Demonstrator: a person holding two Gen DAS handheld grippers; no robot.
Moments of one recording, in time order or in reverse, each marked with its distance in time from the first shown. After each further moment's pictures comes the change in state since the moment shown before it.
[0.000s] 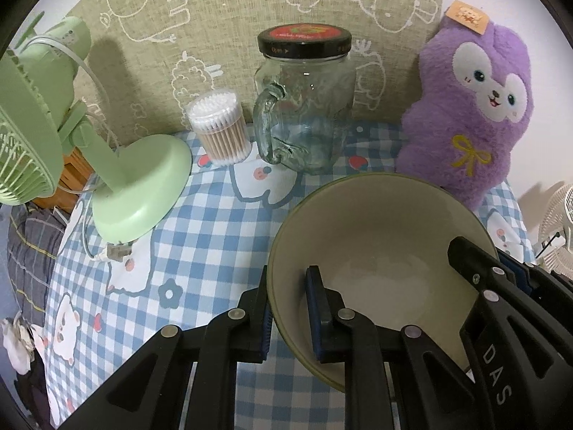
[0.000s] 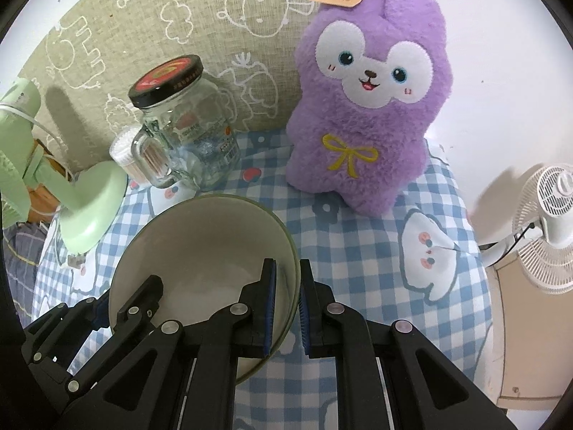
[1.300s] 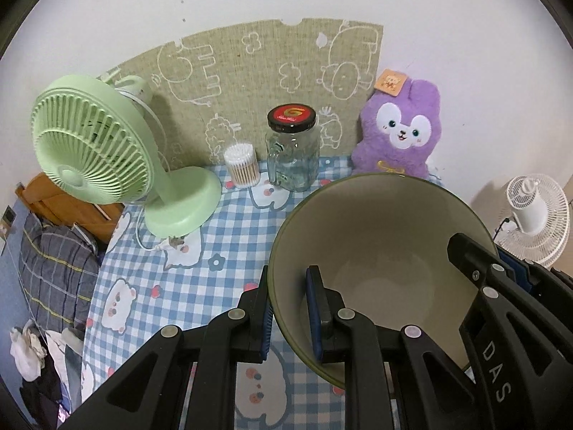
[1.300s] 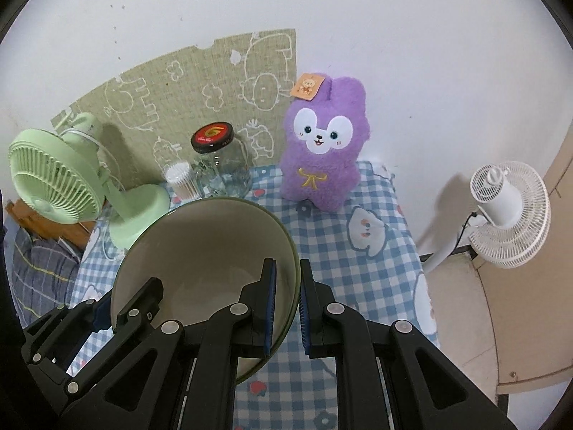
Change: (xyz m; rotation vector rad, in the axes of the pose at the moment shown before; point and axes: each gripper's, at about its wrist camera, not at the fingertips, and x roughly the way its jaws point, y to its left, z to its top) left arm -0.156 0.011 -0.046 0.045 -0.122 -0.041; right arm -0.171 0.005 -0.059 0.049 -0.139 -0.031
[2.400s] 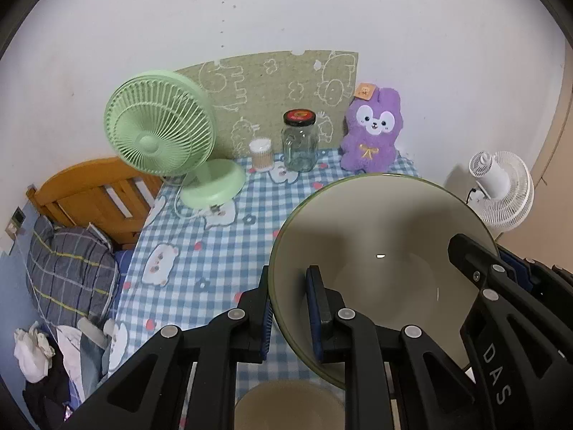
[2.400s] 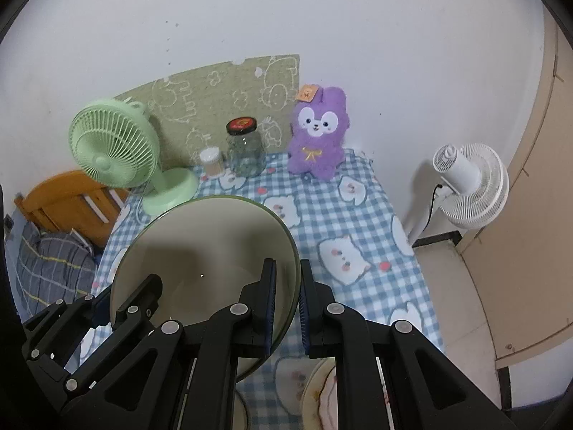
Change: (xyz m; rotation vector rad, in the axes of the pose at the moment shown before) left arm -0.117 0.052 -0.102 0.050 -0.075 -0.046; right arm -0.129 0.050 -0.119 0.016 -0.060 -0.049
